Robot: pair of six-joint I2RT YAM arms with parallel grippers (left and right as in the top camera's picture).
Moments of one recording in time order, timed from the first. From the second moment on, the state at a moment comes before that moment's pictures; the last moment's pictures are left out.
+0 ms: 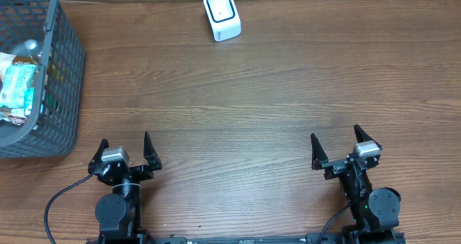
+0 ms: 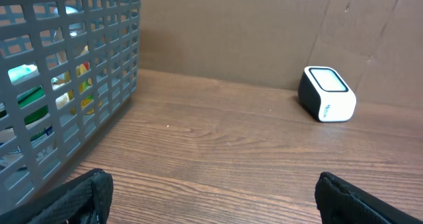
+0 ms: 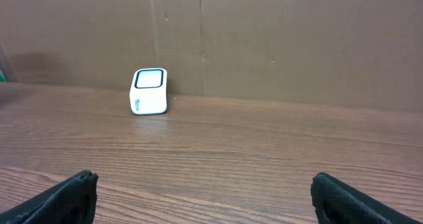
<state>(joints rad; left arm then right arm) 0.03 0.01 0.01 -0.07 -0.10 -0.12 0.13 0.01 0.02 -0.02 -0.08 0.01</state>
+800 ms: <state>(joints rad) 0.03 0.01 0.01 -0.01 -0.10 -0.12 0.13 0.01 0.02 -0.03 -0.08 0.01</state>
